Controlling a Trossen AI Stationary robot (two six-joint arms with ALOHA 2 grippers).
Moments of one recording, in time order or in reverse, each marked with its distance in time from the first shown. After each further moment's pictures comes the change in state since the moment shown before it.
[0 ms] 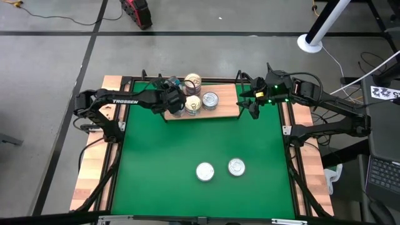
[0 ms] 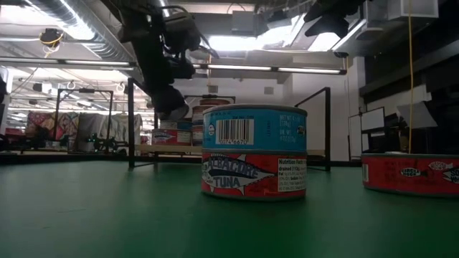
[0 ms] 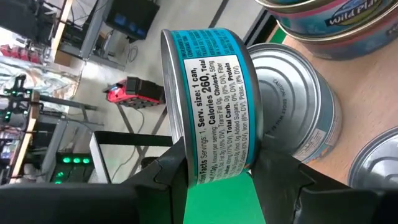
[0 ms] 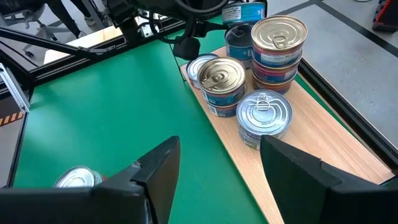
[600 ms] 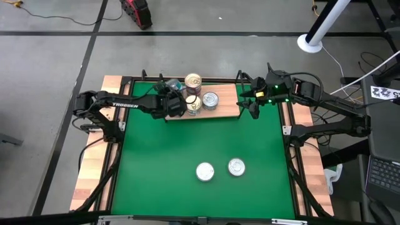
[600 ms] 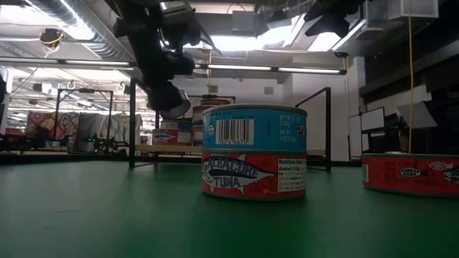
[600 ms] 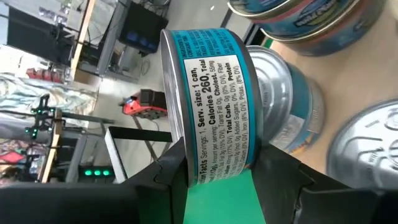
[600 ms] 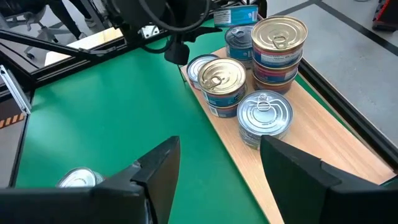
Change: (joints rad) left arm -0.098 0.000 0.000 -0.045 -0.080 -0.007; right arm 0.000 -0.003 0.000 0.000 0.000 0.014
